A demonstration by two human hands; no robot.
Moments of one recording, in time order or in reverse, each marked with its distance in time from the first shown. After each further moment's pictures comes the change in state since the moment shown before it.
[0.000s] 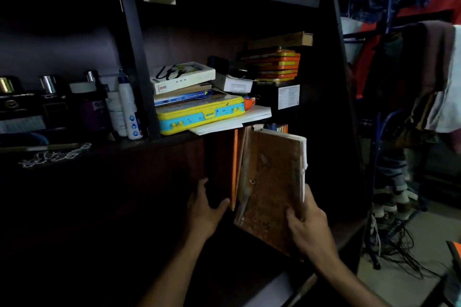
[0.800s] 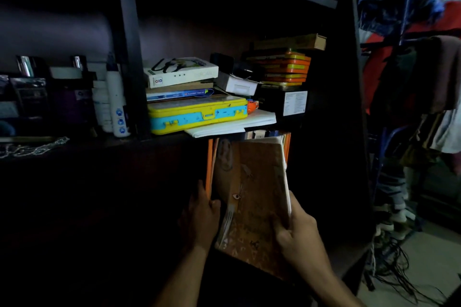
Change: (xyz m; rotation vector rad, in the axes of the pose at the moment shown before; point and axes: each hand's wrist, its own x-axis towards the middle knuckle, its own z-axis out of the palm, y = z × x) left_hand 0.022 0.006 0.031 0.358 0.110 -0.100; right_hand 0.025 0.004 0.015 -0.084 -0.143 -0.051
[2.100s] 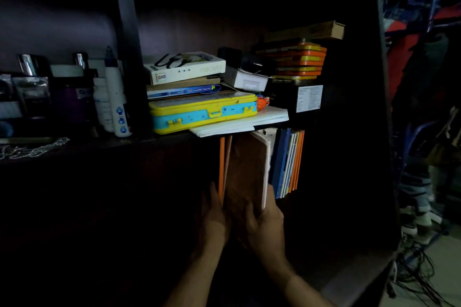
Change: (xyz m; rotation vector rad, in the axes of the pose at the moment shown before) left_hand 0.008 0.001 0.010 0.012 -0.148 0.008; right_hand 0.046 0.025 0.101 0.207 0.268 -0.143
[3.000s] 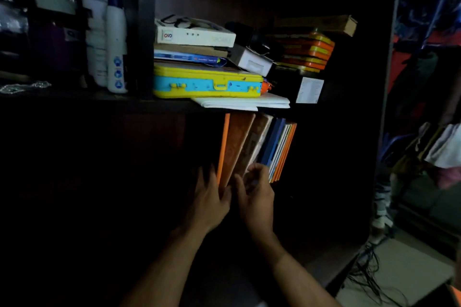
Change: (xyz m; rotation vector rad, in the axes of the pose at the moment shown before) left_hand -0.008 0.001 0.012 -0.176 0.035 0.202; right_hand 0.020 0.006 -0.008 -0.077 -0.041 -0.037
